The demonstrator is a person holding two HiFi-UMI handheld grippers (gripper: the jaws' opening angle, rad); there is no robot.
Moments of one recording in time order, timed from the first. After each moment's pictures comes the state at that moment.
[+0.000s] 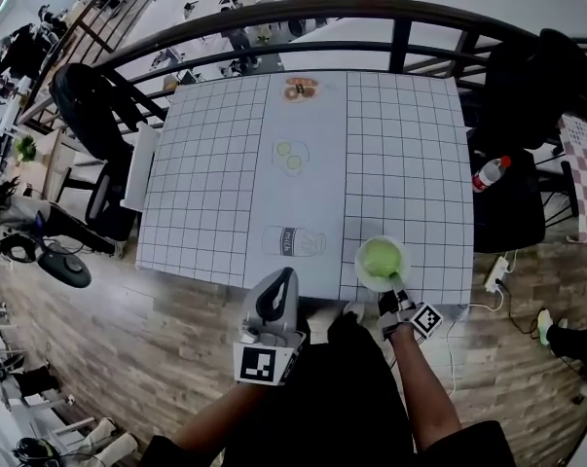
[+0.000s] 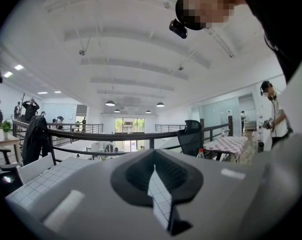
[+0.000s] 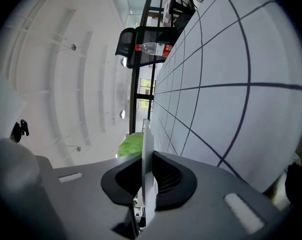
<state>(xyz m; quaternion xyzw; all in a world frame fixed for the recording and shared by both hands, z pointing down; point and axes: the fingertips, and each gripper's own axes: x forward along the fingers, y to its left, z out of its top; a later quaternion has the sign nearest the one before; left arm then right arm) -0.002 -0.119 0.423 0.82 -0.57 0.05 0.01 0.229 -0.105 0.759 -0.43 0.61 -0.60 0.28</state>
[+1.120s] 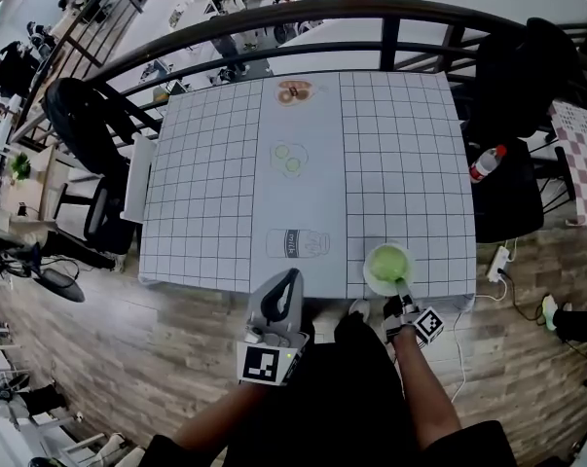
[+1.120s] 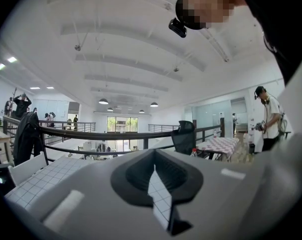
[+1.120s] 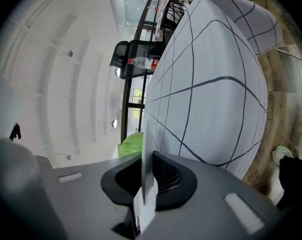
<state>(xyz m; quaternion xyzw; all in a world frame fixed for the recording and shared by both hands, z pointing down) -0.012 -0.115 0.427 0.84 -0.54 0.06 0.03 0.234 -0.067 0.786 -0.49 0.55 -0.61 0.31</state>
